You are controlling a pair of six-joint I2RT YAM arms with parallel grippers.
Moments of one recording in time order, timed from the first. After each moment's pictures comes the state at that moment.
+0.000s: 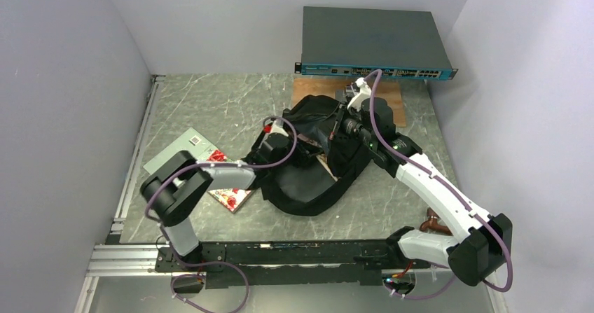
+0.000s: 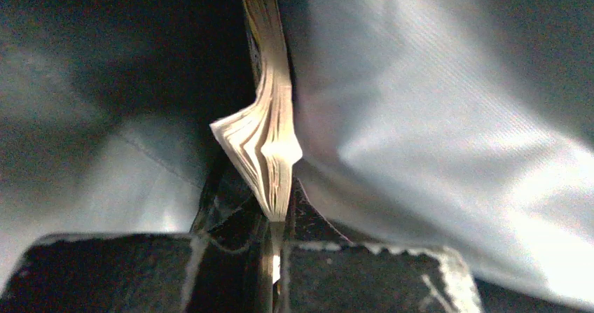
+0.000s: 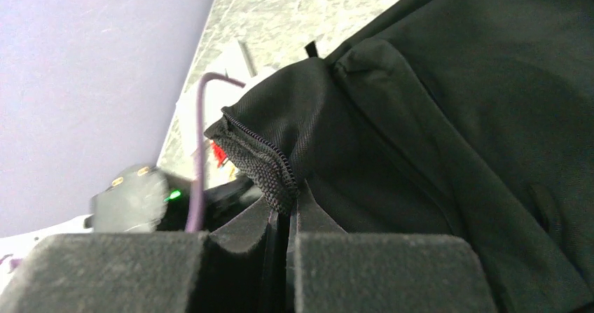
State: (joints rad) left arm -0.82 1.69 0.78 0.61 0.00 -1.41; right arm 0.52 1.16 1.02 -0.20 -0.17 0.63
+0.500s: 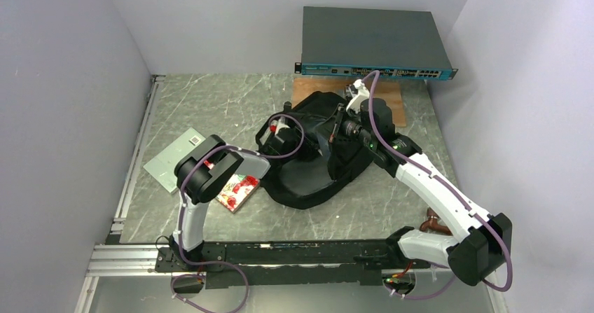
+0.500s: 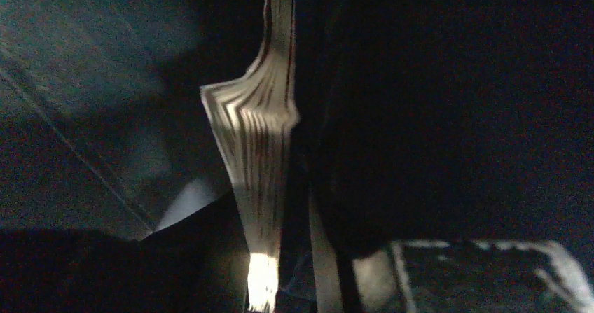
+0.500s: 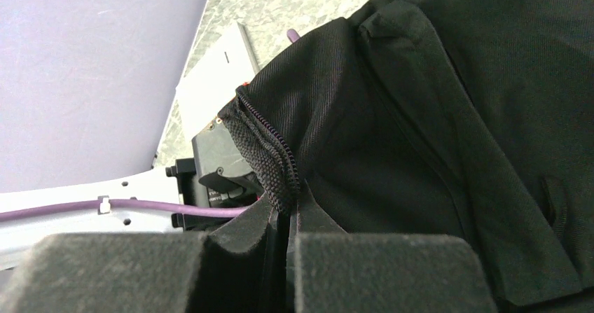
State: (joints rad) left arm -0.77 2.03 1.00 0.69 0.01 -1.53; right arm 0.52 1.16 1.02 -0.23 -0.22 0.63
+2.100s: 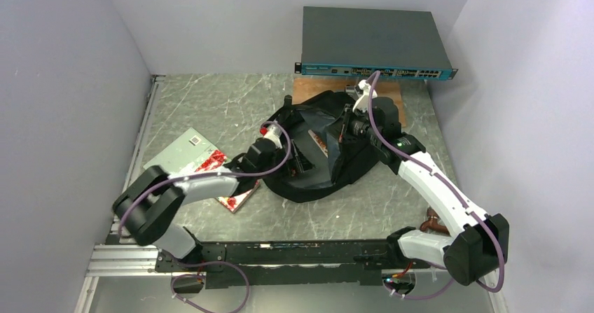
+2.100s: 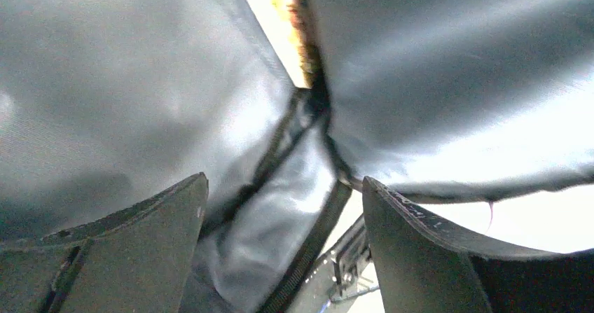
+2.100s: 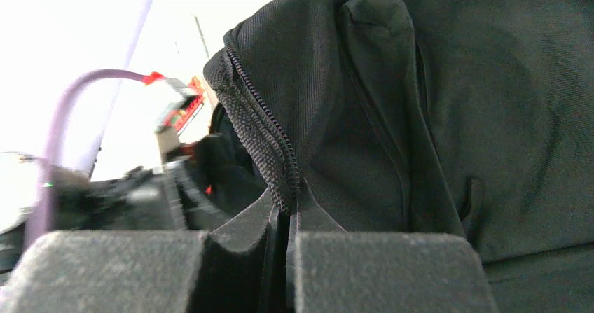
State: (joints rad) left arm -0.78 1.56 0.71 0.35 0.16 -1.05; right arm 0.41 1.17 0.99 -0.24 -0.27 0.47
